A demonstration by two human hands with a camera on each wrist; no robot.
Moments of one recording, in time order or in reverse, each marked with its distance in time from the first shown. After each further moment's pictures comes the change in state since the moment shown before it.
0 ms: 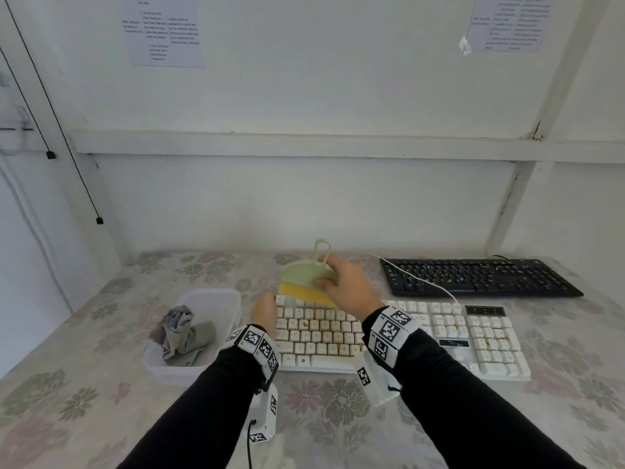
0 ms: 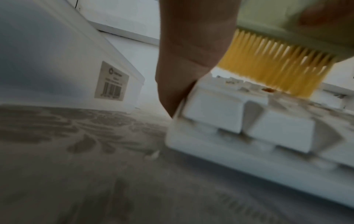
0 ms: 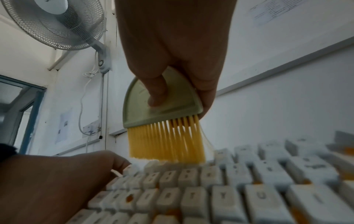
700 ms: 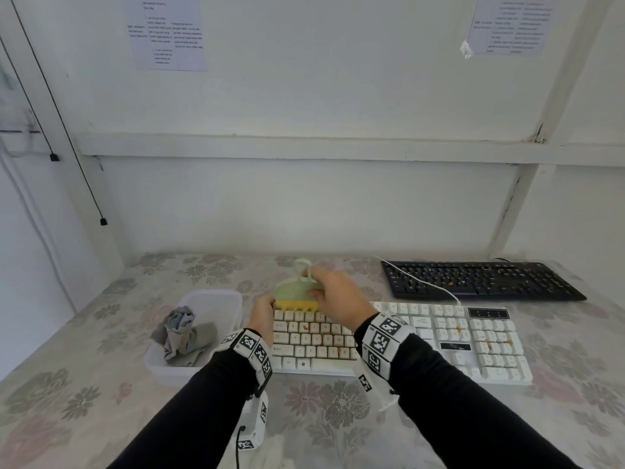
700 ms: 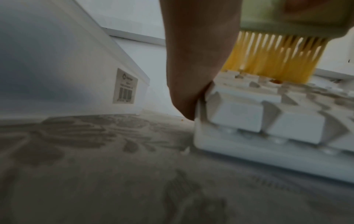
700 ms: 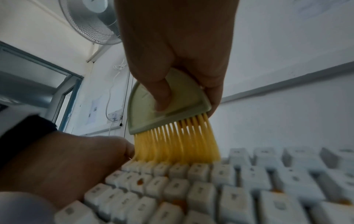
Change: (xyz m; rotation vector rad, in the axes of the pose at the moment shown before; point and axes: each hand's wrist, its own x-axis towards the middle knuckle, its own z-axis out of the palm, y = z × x) left_hand -0.094 0.040 -0.001 -0.224 -0.089 -0.014; right_hand -0.008 -0.014 0.007 -0.167 -0.141 -0.074
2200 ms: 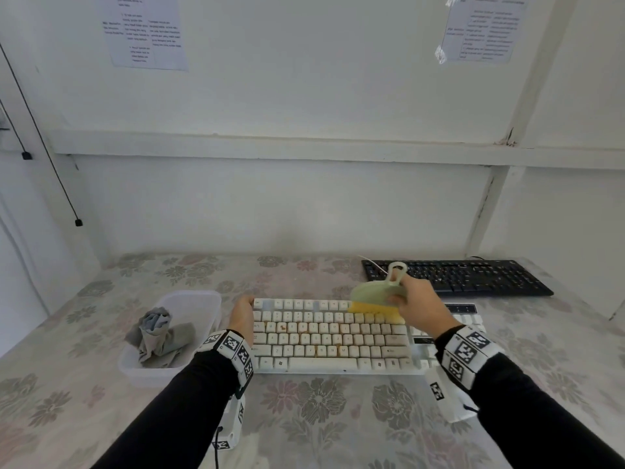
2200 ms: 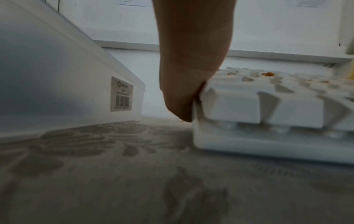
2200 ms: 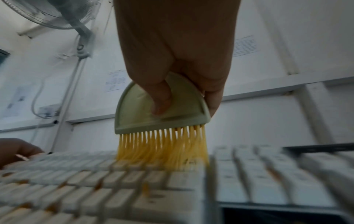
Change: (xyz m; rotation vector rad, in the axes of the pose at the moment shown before) left_hand 0.001 -0.007 0.004 0.162 0.126 0.052; right_hand -0.071 0.098 -0.076 -0.070 0.114 0.376
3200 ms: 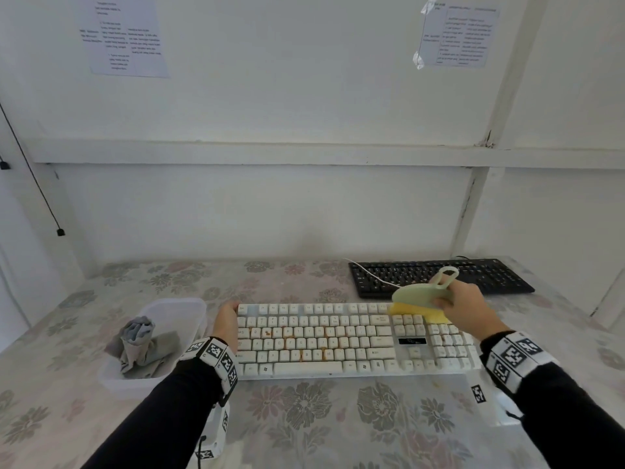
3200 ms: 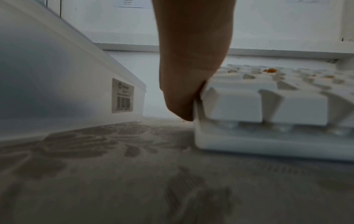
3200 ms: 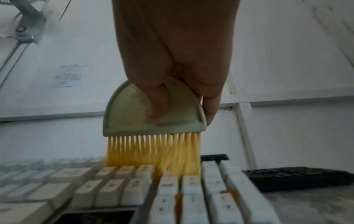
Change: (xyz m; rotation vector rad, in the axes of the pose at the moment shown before) left_hand 0.003 -0.004 -0.002 0.006 -0.006 -0.003; right_hand -0.010 0.077 -0.046 -0.052 0.115 0.168
